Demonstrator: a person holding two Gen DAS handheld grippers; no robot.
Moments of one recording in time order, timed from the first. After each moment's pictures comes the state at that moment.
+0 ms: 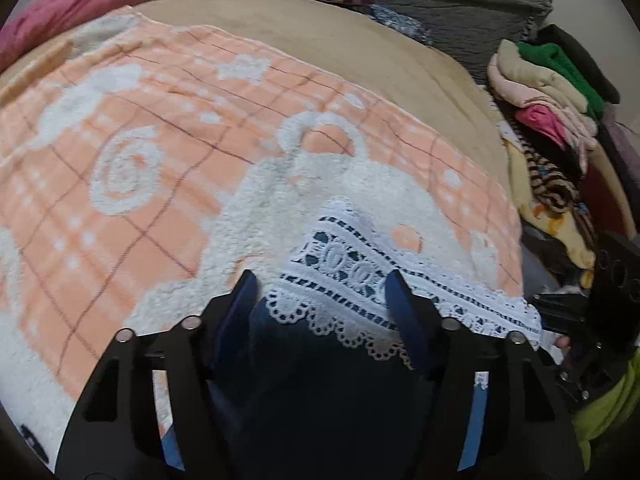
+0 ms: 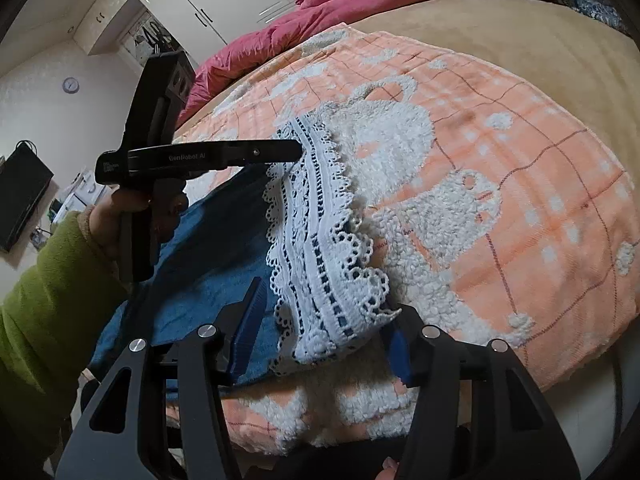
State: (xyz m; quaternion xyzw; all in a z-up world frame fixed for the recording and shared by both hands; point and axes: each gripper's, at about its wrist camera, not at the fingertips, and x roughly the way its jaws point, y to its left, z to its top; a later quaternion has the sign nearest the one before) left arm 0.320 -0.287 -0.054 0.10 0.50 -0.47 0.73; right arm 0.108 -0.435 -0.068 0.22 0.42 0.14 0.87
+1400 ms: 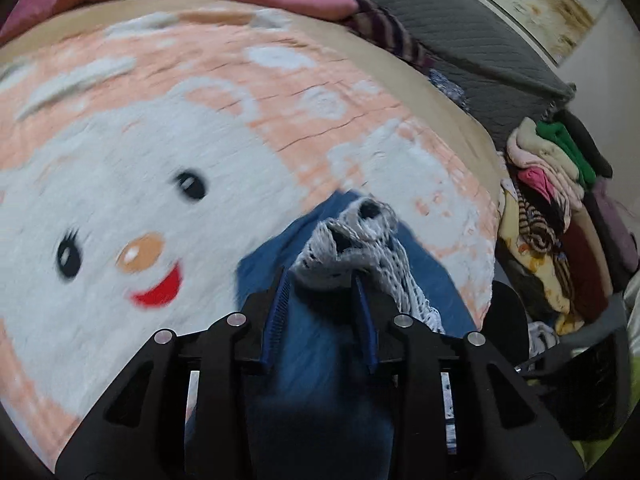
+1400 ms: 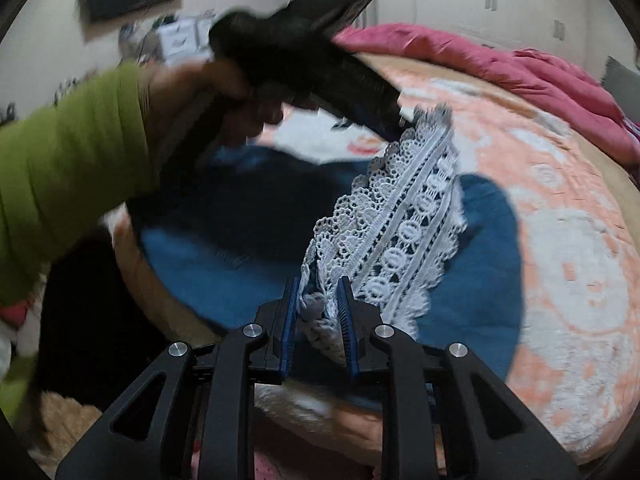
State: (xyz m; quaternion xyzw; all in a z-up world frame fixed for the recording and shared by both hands) left arm 0.252 -0.038 -0.019 -0.04 0.50 -0.37 0.78; right arm 0.039 -0.164 -0.036 -0.11 0.38 0.33 0.86
